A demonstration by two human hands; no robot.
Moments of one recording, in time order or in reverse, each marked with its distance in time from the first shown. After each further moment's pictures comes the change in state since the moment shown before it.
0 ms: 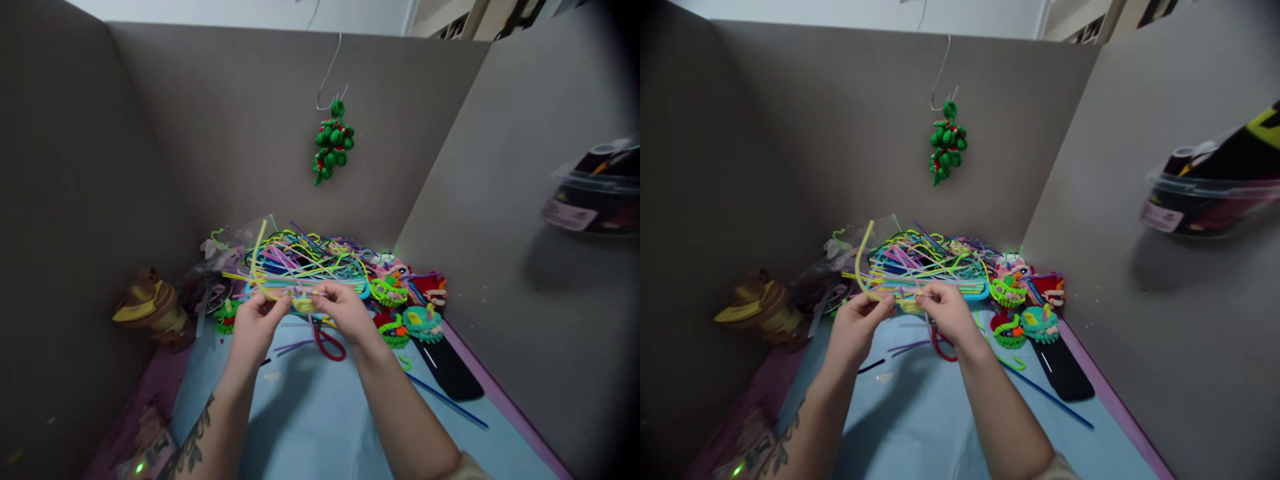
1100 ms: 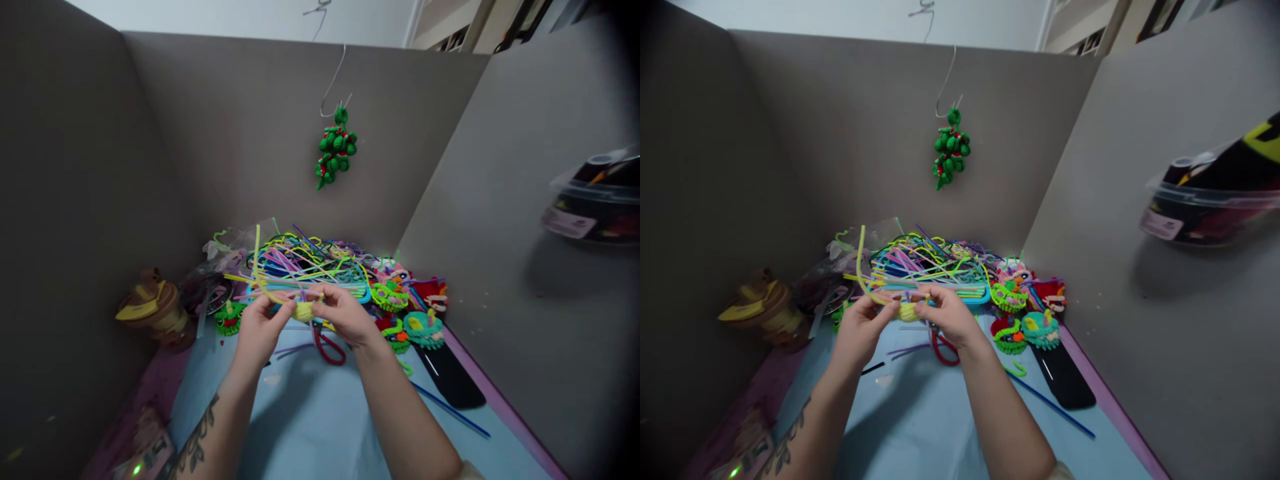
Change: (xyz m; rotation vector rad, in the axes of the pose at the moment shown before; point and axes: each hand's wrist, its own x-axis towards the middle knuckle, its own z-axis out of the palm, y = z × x) left_hand 0.000 -0.002 0.004 -0.130 -0.023 0.025; right_hand 0.001 0.007 -0.001 0.284 -0.151 0.046
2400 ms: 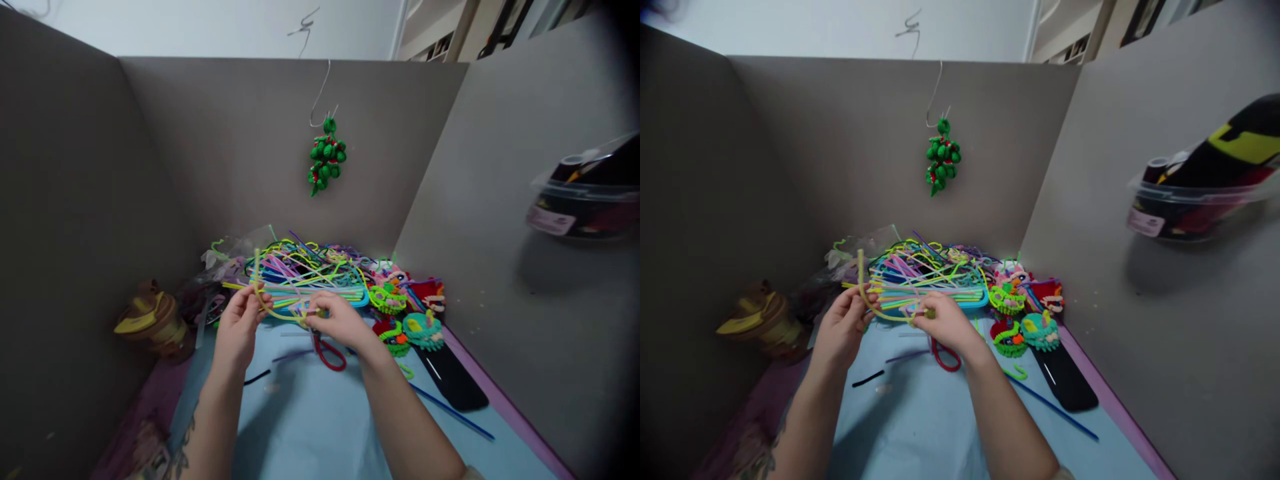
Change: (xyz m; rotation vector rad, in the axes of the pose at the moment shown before) left_hand 0.012 0.004 -0.023 -0.248 0.125 -0.096; right_hand 0.001 -0.006 -0.008 -0.750 0.008 -0.132
